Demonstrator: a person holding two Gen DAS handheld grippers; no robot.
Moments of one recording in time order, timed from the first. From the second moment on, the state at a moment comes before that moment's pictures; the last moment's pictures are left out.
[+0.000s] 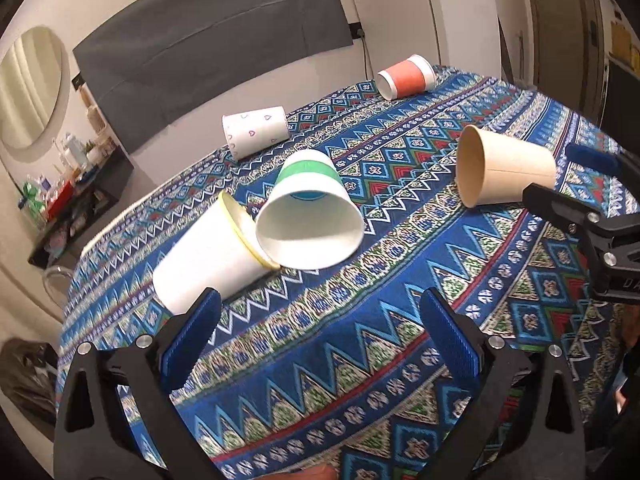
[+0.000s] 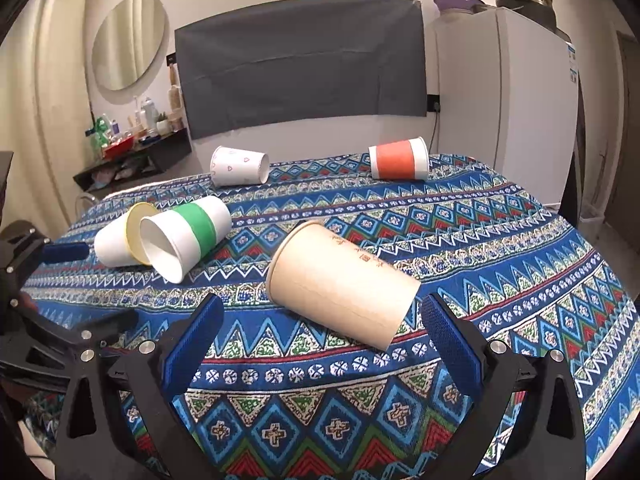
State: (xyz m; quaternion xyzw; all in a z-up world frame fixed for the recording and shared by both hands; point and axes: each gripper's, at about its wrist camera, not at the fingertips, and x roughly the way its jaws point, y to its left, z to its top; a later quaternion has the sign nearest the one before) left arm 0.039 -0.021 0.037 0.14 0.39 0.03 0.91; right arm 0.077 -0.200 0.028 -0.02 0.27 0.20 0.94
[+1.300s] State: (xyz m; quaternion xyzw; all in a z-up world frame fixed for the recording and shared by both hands) left arm 0.122 -0.021 0.048 0.29 0.37 0.01 0.88; right arm 0.099 -0.194 0.031 -0.01 0.31 0.24 0.92
